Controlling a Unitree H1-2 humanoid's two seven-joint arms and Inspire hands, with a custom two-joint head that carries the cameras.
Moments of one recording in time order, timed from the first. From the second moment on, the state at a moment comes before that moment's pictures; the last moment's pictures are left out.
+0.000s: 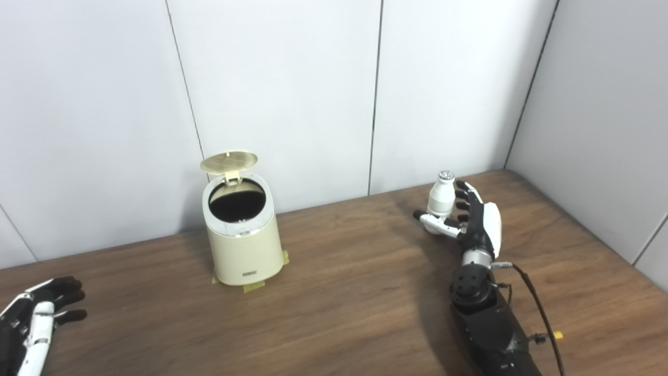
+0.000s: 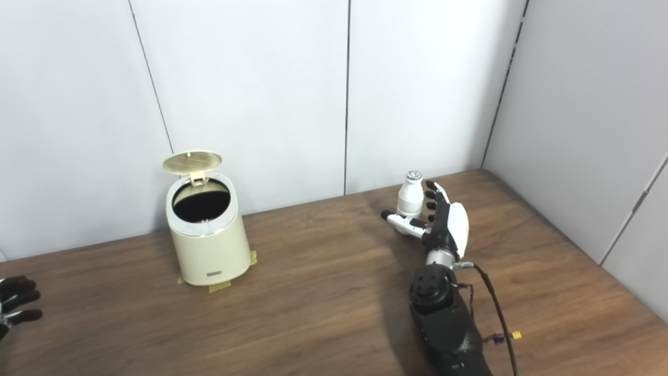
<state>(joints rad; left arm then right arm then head) -0.11 0.17 0.19 -0.19 -0.08 0.06 0.02 -0.45 -0.24 -0.22 0.47 -0.30 0.14 -0.51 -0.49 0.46</state>
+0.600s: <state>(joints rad) -0.11 0.17 0.19 -0.19 -0.09 0.06 0.02 -0.45 -0.24 -0.22 0.50 -0.29 0.10 -0.58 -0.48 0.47</state>
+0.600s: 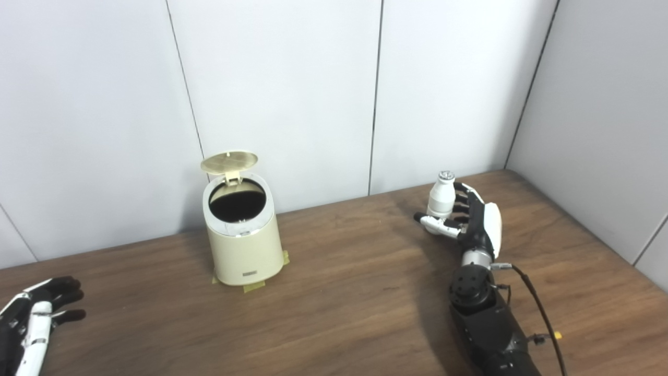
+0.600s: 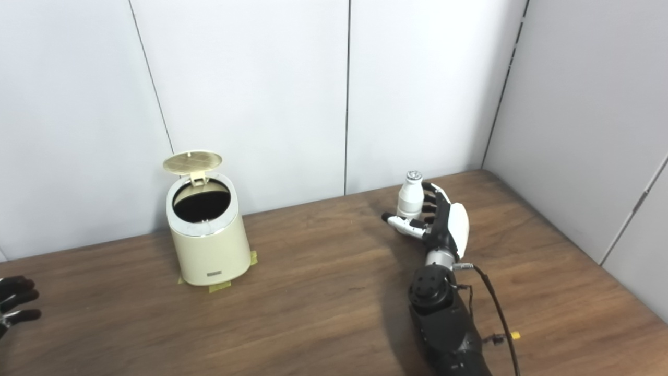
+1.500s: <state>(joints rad) -0.11 0.17 0.19 -0.19 -0.09 0.06 0.03 -0.45 -0.23 -0.20 0.49 -0.29 0.03 -0.63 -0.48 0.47</state>
